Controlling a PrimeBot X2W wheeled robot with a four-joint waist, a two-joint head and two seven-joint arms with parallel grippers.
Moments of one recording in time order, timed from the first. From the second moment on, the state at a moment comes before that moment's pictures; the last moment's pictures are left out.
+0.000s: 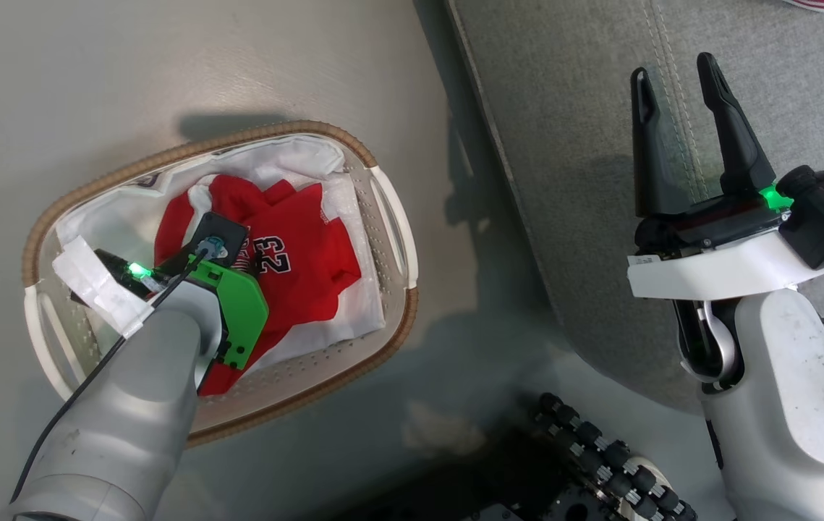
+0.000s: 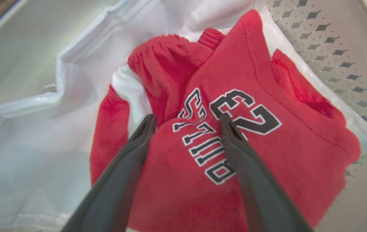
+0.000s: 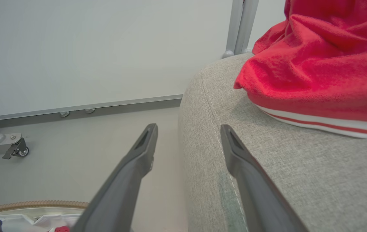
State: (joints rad) left arm -0.86 0.14 -0.64 1.20 -0.22 -0.13 -0.09; right arm -0.46 -0.05 0.09 -0.01 0.26 0.13 -0.26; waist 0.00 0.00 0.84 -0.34
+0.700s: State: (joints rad) left arm -0.84 0.13 -0.74 1.20 -0.35 -0.13 -0.10; right arm -0.47 -0.05 0.10 -0.01 0.23 0.13 -0.26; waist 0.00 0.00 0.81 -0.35
